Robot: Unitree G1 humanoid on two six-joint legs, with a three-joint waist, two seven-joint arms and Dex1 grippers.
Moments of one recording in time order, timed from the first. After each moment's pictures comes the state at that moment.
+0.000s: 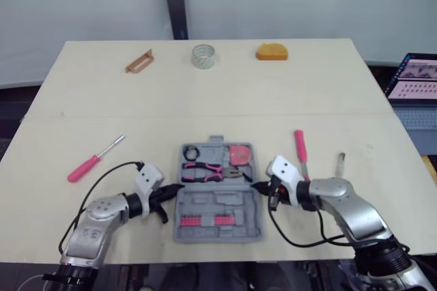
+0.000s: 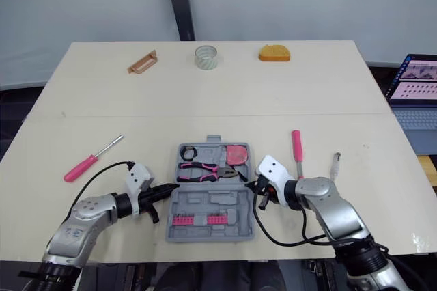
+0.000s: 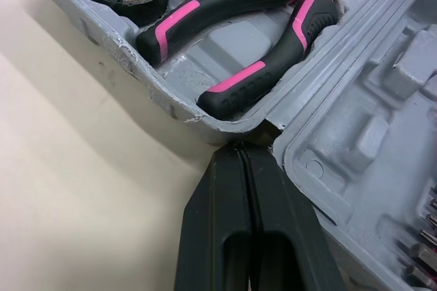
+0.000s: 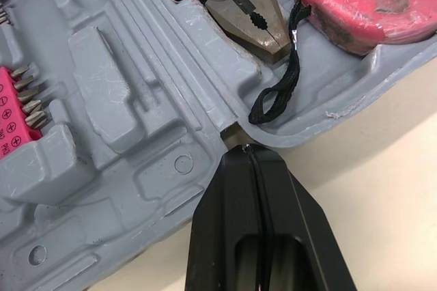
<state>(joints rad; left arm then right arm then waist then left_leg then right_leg) -0.02 0.51 0.00 -0.11 -0.23 0.40 -0.74 -0.23 -0.58 0.23 -0.21 0.16 0.64 0.86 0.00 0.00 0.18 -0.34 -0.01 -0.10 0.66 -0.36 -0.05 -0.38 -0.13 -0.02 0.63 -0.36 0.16</state>
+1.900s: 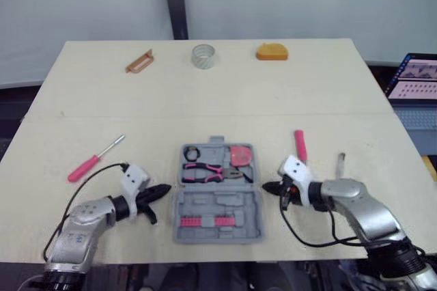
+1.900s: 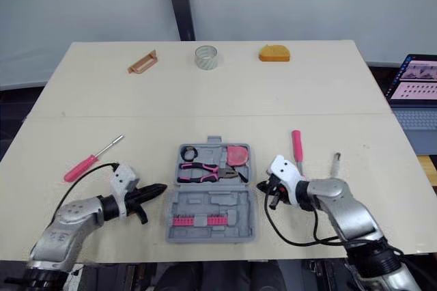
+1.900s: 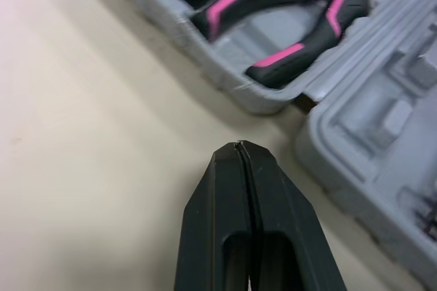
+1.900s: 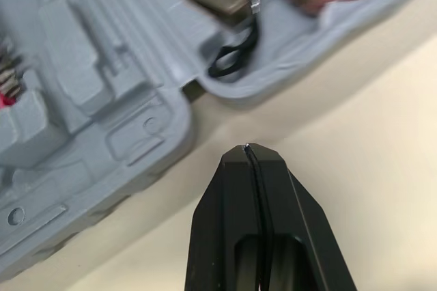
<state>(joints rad) 0.05 0.58 0.15 -0.12 -0.30 0.42 -0.75 -0.17 -0.67 0.12 -0.21 0.25 0.61 0.90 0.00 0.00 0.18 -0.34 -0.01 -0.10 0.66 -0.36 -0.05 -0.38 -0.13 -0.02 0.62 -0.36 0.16</state>
